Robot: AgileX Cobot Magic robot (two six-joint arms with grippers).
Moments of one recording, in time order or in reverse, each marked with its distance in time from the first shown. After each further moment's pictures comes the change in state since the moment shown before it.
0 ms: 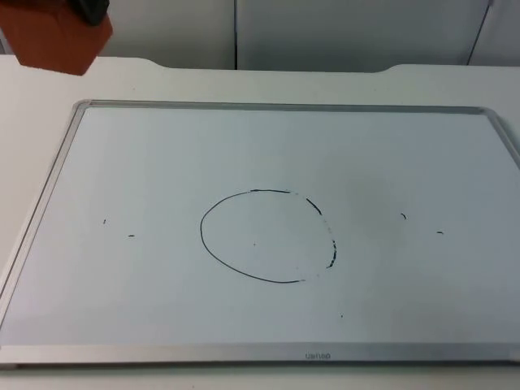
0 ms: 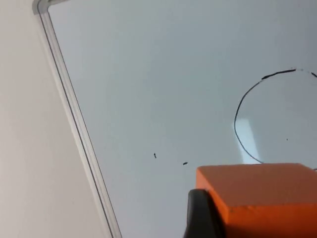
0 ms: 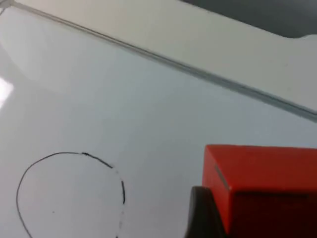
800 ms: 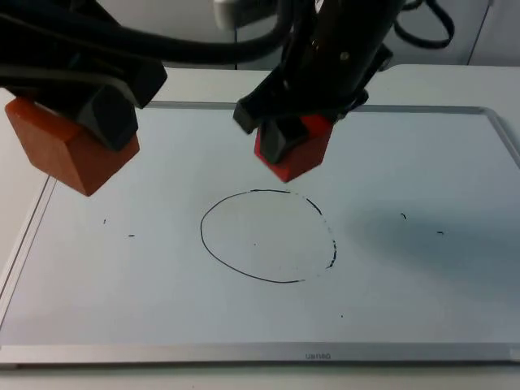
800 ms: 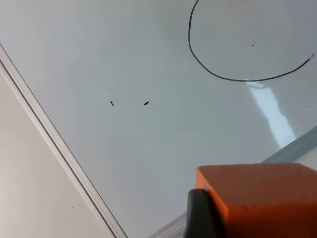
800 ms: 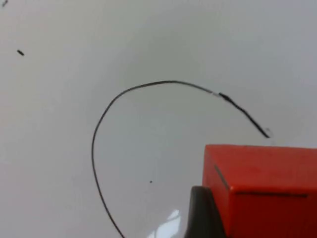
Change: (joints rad) right arm 0.265 0.546 -0.244 -0.011 0.092 -0.008; left arm -0.221 -0.101 0.224 0.088 -0.028 0.020
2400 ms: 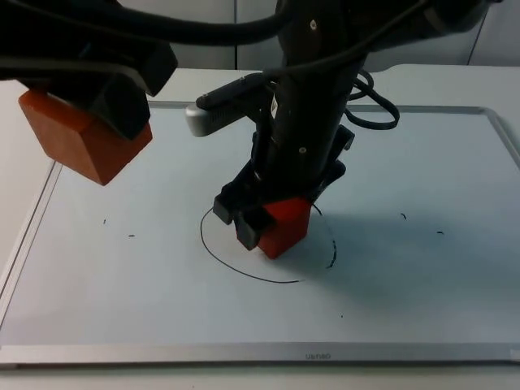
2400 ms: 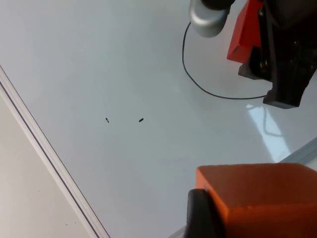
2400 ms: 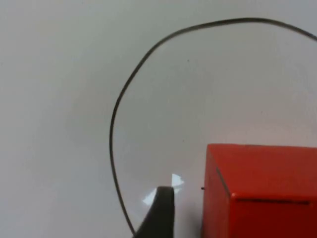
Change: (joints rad) right arm 0.049 0.165 0.000 -0.017 -0.017 0.025; left arm 0.000 -0.002 0.000 -0.010 -0.043 0.000
